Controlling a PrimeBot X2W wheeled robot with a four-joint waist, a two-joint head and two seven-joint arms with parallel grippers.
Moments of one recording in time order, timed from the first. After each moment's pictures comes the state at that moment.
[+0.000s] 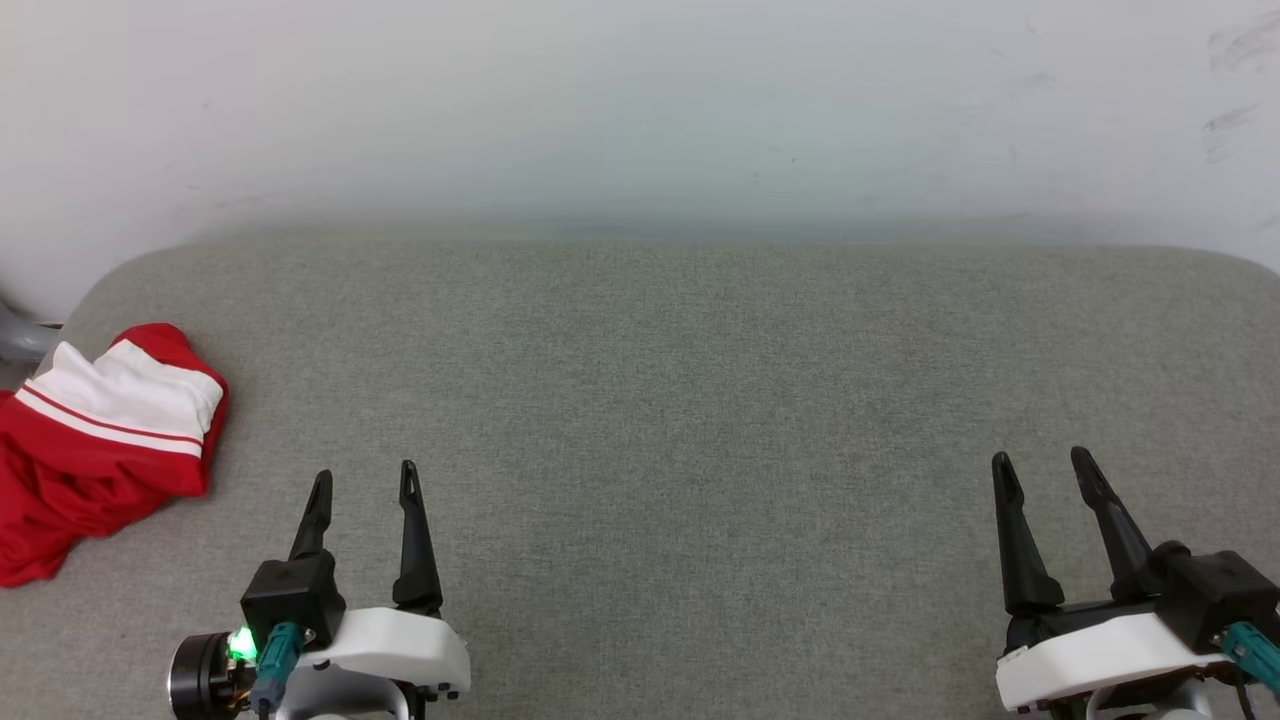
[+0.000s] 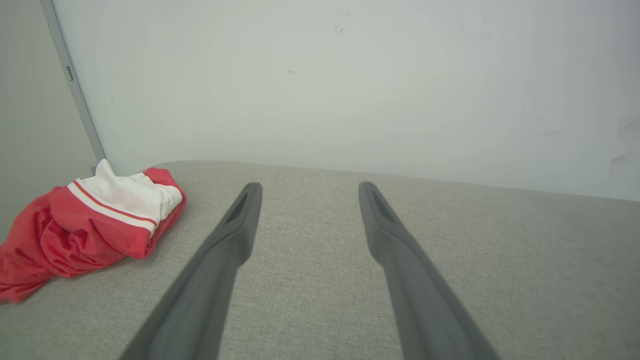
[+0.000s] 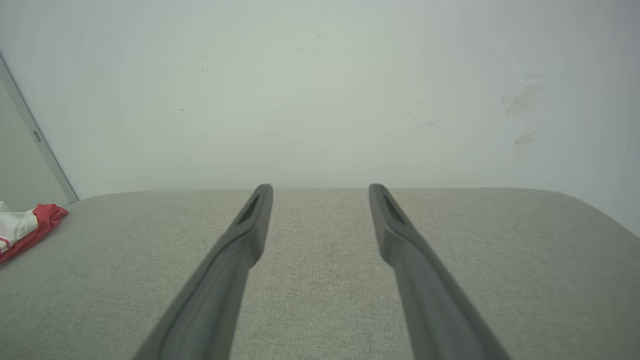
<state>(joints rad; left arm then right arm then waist) -0.03 0.09 -0.10 0.10 -0.17 0.17 -0.23 0.00 -0.05 -0.03 0.07 0.17 0.13 -0.23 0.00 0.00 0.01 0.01</state>
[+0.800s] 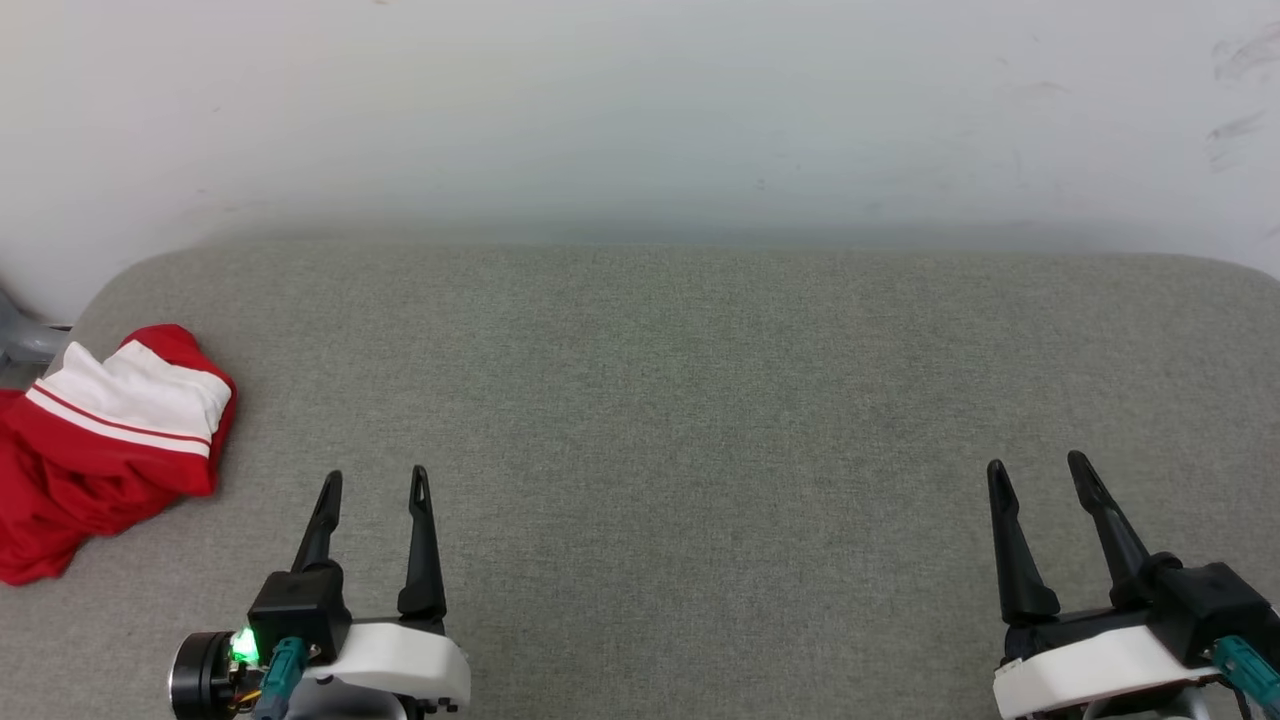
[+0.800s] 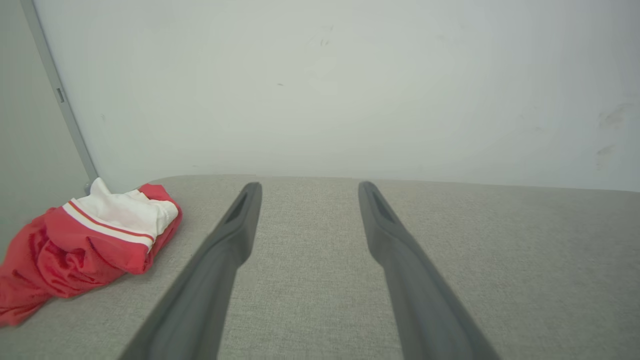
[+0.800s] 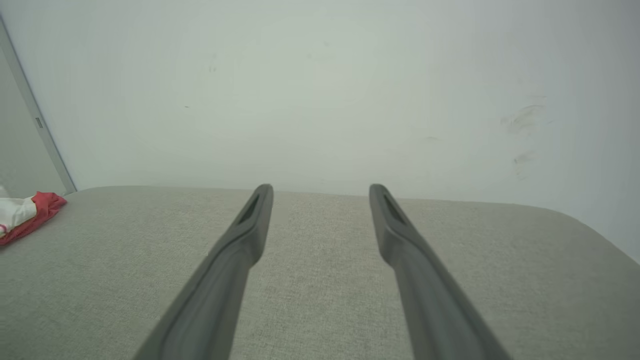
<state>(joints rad) -0.02 0.06 -0.06 0.10 -0.08 0.08 -0.26 0.01 -0.05 -0.02 0.07 0.10 0.13 -0.26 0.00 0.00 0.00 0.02</state>
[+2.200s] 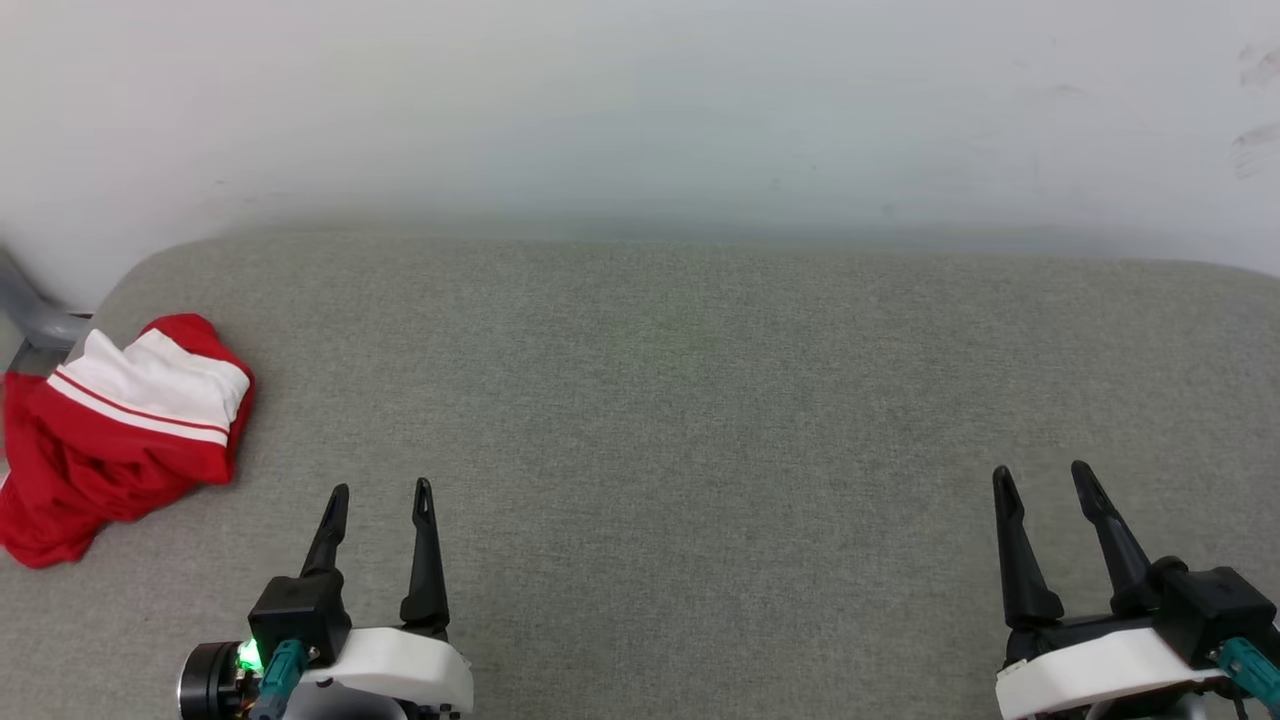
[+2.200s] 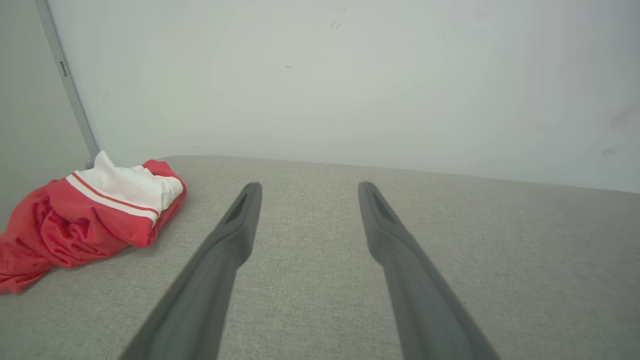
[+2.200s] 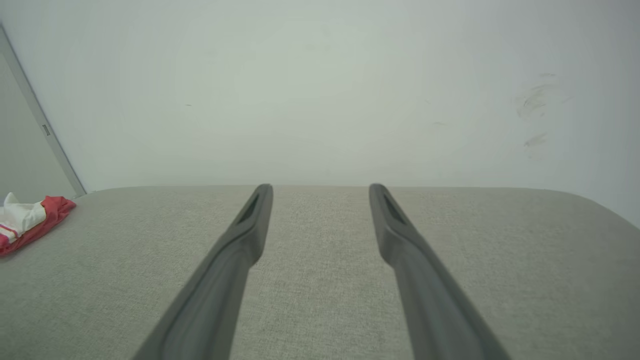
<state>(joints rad) -0.02 0.05 -0.05 0.14 -0.13 0.06 -0.26 0.01 -0.05 -0.03 0.10 0.15 0.13 -0.26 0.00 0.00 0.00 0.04</state>
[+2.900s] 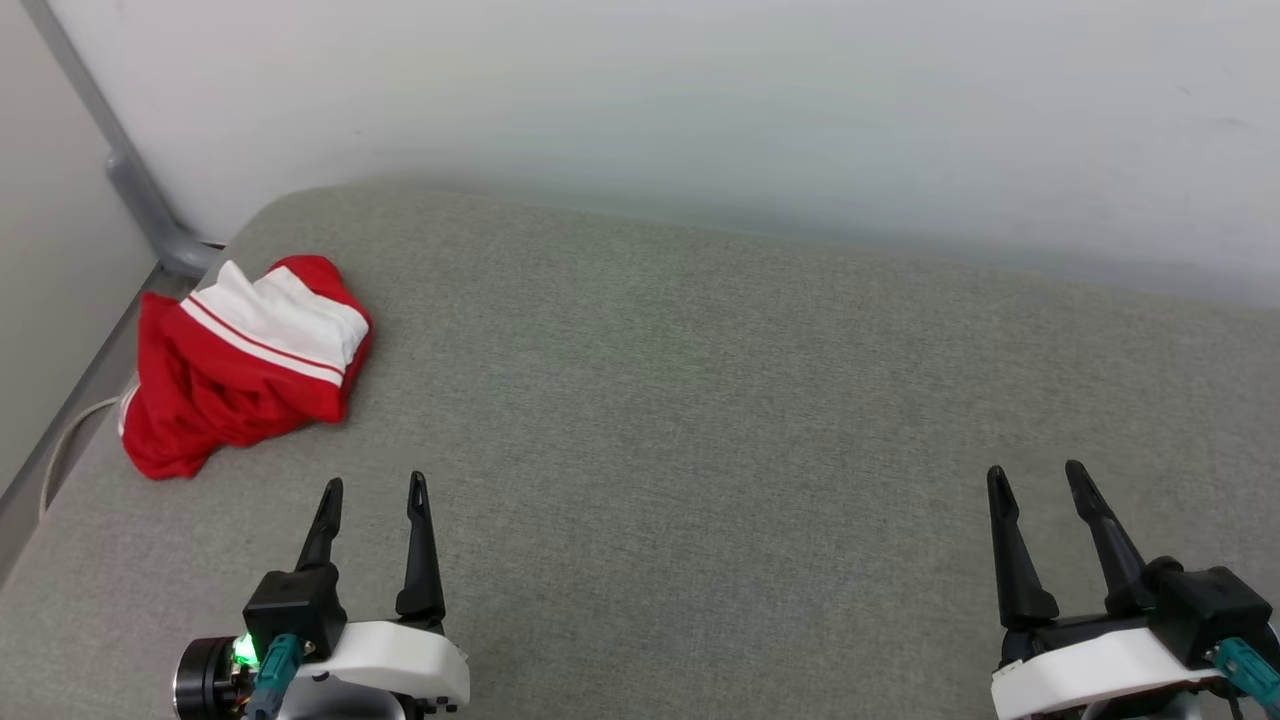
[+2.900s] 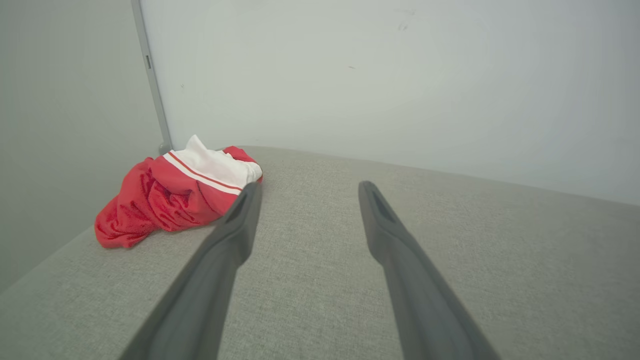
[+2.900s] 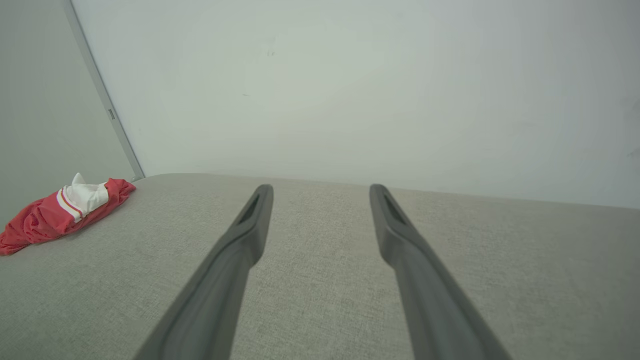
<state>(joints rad) -0.03 0.05 -0.04 0.14 -0.13 0.07 -0.26 0.01 -0.05 -0.02 0.09 0.16 0.13 -0.26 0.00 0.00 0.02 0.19</state>
